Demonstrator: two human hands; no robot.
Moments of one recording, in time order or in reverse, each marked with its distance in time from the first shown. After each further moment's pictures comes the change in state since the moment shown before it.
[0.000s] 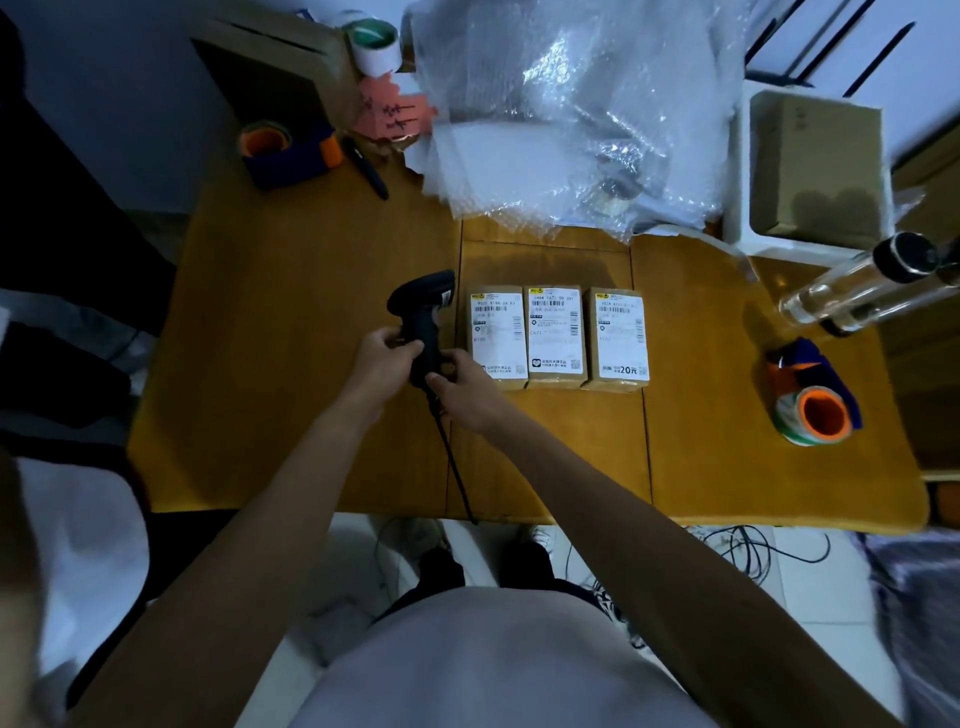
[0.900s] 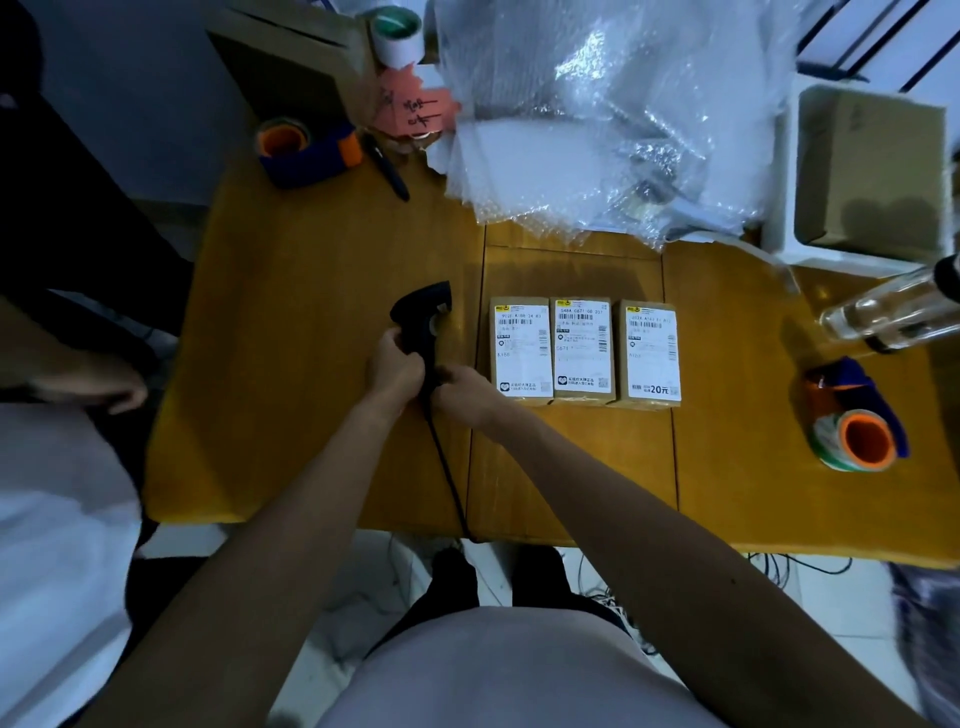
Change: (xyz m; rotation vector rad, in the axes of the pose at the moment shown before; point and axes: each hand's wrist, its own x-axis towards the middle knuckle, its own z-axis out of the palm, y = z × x) left_hand 0.058 -0.017 0.000 0.107 0.140 -0.113; right_hand 0.044 -0.014 0.009 -0.031 -0.231 0.099
